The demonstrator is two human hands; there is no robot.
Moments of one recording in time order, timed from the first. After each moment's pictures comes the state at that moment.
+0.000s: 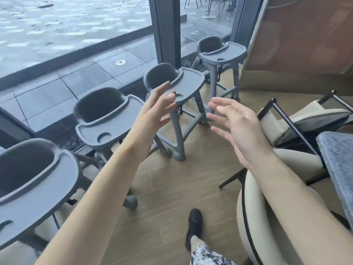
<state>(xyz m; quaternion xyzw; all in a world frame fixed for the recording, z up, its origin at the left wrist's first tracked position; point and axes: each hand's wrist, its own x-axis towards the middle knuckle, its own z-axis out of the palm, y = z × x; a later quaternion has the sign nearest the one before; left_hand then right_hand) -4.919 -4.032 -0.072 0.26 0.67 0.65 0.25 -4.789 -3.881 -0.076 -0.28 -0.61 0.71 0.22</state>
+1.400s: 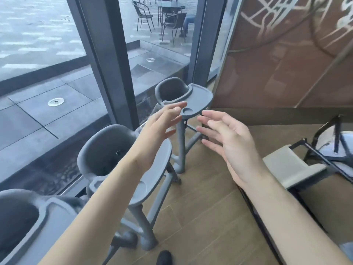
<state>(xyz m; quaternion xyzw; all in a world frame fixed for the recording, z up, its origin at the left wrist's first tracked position) -5.316 -3.592 -0.070 0.37 0.58 0.64 0.36 -5.161 -3.503 -0.047 -0.33 -0.61 0.65 0.30</state>
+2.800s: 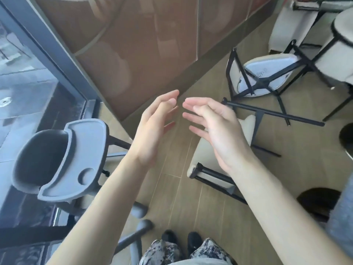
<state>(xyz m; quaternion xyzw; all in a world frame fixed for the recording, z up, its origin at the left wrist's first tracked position) -5.211 -3.027 -0.107 0.51 0.50 0.45 0.54 -5.061 -3.048 -0.096 -0.49 -0.41 0.57 0.51</state>
